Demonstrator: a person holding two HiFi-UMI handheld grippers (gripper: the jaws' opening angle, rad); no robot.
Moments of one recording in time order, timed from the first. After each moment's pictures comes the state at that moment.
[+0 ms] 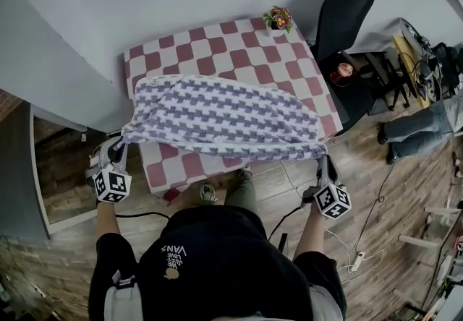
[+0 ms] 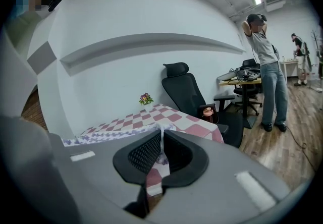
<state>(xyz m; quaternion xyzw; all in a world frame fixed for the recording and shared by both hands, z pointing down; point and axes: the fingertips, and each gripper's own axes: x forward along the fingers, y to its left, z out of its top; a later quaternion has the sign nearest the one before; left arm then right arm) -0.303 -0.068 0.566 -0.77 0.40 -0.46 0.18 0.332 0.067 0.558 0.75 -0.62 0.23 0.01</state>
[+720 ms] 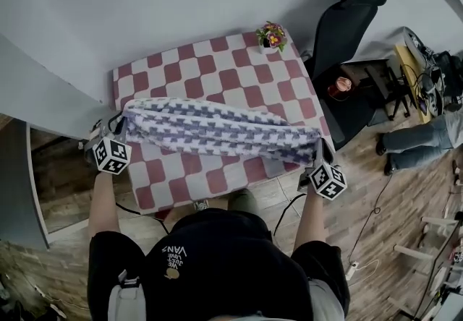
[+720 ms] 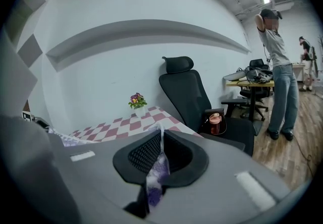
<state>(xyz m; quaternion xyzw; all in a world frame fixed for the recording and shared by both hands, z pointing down) -0.248 -0.227 0.556 -0.74 0.42 -0.50 0.17 0.388 -0.079 0.565 0.75 -0.62 0.23 0.03</state>
